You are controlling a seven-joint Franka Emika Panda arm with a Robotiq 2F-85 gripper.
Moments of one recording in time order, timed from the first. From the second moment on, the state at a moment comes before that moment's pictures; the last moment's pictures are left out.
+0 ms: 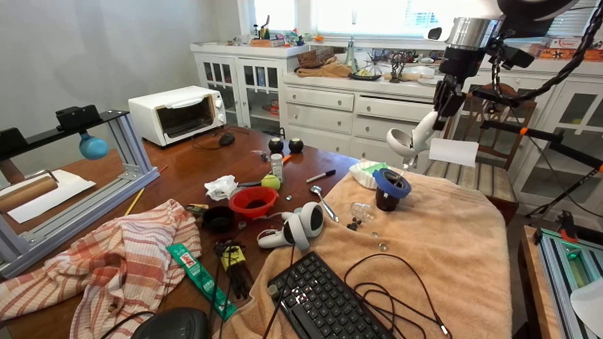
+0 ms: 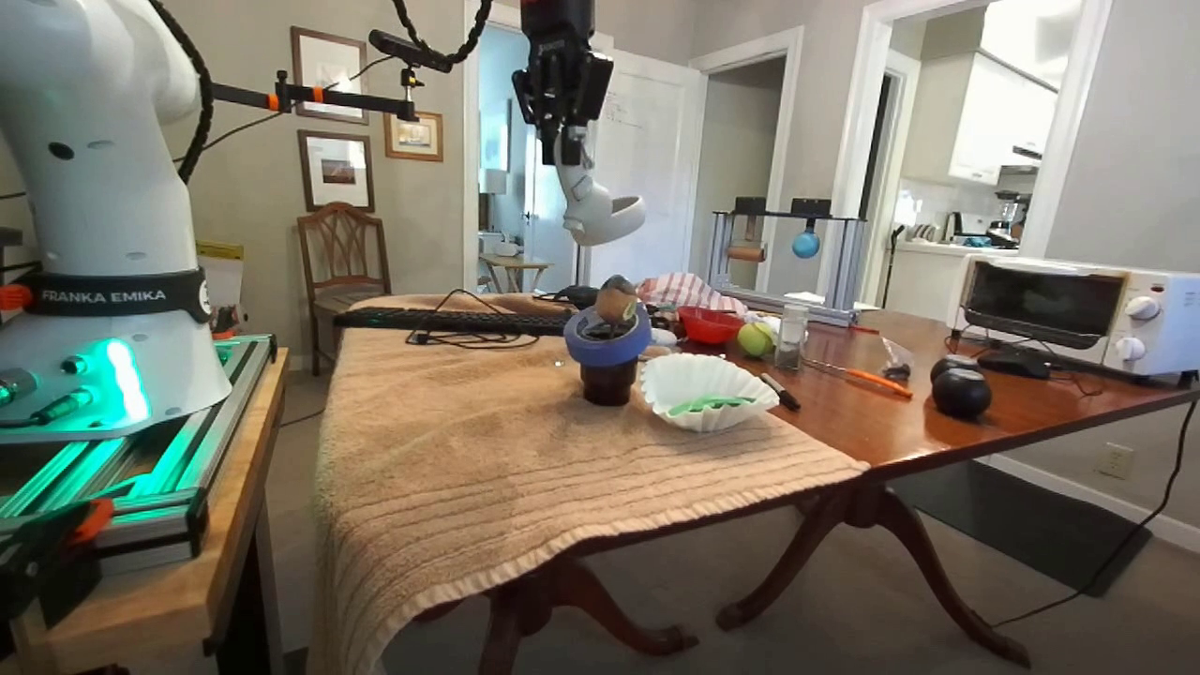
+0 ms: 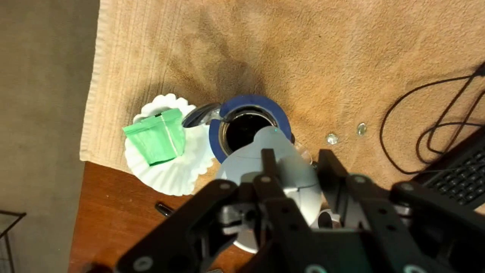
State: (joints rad) arm -0.10 -0.46 -0.20 -2.50 -0.09 2.12 -0.58
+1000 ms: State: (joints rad) arm -0.02 -0.34 -0.21 -2.34 -0.07 2.18 -0.77
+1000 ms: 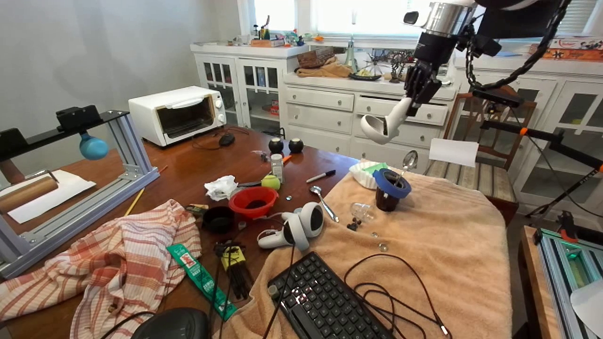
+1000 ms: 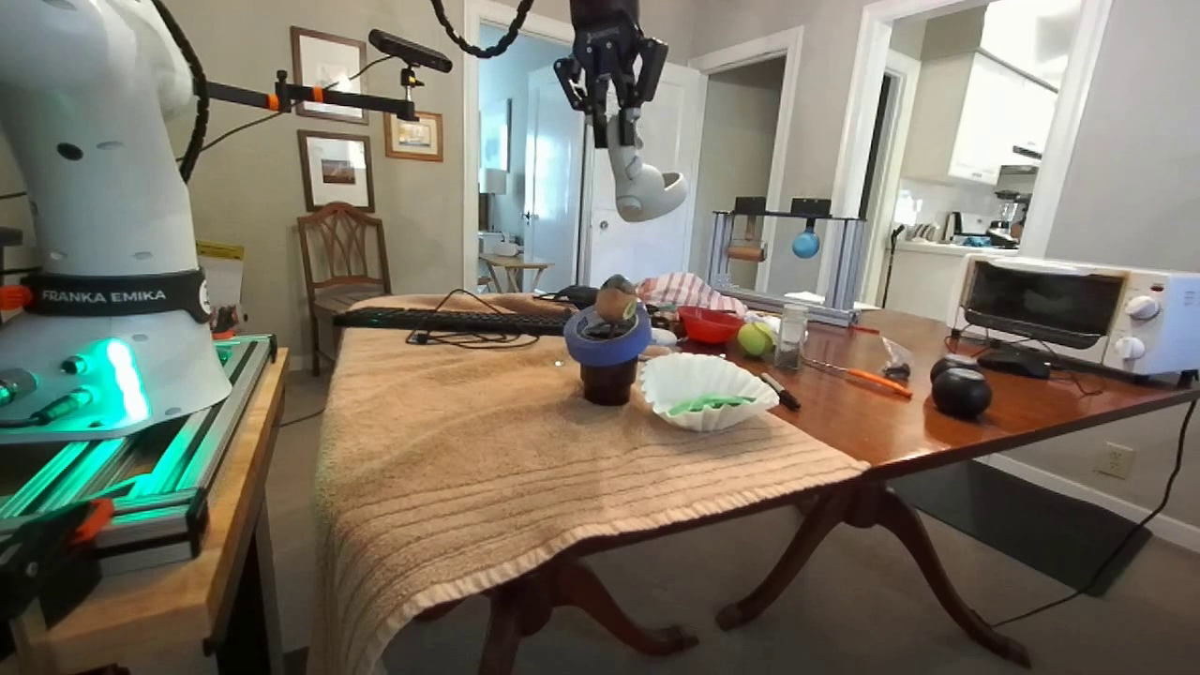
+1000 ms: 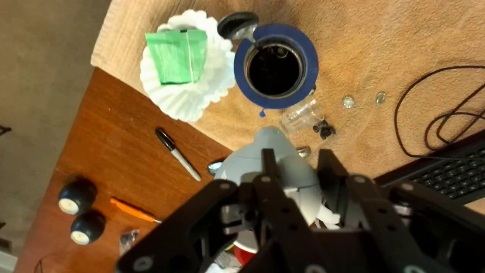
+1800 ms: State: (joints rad) arm -0.01 -0.08 -0.18 -2.07 0.02 2.16 -1.06
